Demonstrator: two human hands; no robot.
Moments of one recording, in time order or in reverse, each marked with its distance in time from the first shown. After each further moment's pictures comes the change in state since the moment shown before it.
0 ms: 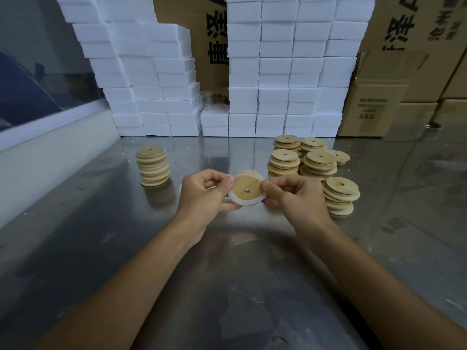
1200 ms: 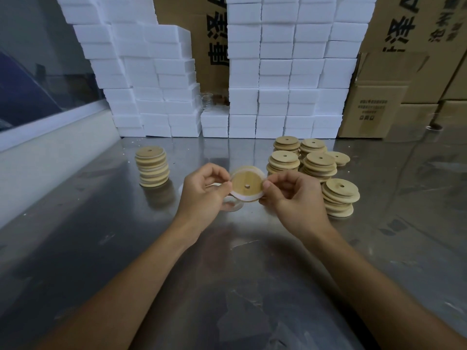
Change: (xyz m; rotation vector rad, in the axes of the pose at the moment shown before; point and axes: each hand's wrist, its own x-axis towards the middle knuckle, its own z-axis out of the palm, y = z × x) left_hand 0.001 -0.001 -0.007 0.086 -0.077 0.159; right_hand -0.003 -0.003 0.001 -0.140 0.017 -0.128
